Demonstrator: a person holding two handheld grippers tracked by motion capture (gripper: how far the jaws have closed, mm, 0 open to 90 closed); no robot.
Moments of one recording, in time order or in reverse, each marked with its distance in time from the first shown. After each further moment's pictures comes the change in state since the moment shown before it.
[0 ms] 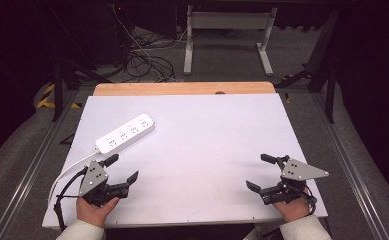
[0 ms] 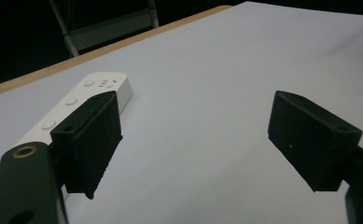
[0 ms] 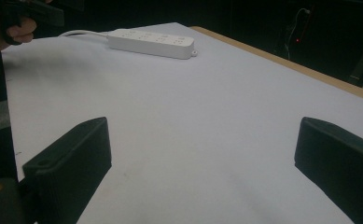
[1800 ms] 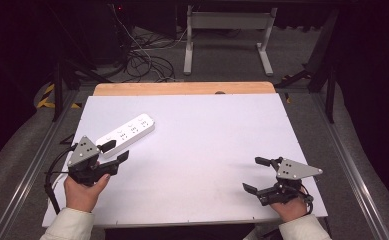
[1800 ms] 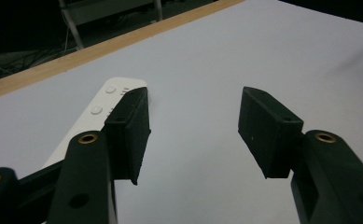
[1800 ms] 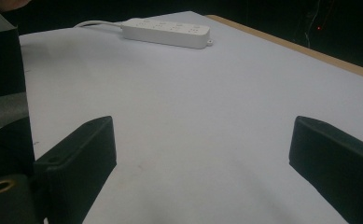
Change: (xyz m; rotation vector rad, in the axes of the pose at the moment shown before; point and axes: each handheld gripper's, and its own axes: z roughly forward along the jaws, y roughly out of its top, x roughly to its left) left arm 0.034 0.054 -0.005 0.109 -0.009 -0.079; right arm 0.001 -0.002 0.008 0.042 0.062 0.012
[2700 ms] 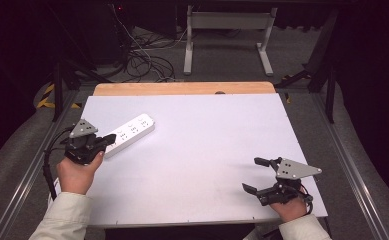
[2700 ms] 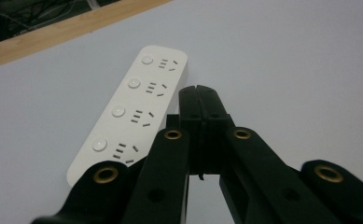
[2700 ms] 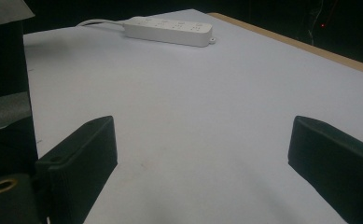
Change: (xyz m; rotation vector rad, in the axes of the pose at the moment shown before) left arm 0.044 0.019 0.020 0.194 0.051 -0.065; right arm 0.000 -0.001 0.001 0.008 0.011 0.009
